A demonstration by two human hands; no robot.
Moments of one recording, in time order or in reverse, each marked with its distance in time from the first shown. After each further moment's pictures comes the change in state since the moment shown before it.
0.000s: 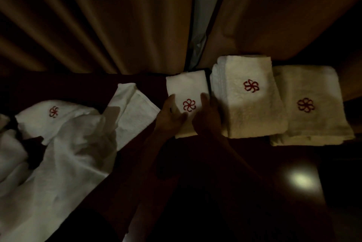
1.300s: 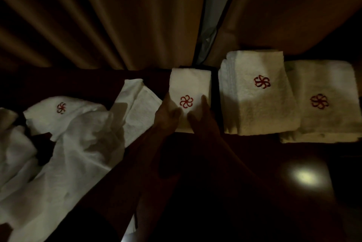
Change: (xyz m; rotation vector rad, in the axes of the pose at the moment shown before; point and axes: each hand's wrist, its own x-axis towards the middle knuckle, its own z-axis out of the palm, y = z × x) left_hand -0.008 -0.016 -0.029 0.057 0.020 0.030; right_hand -0.017 0.004 0.046 0.331 -0.103 0.003
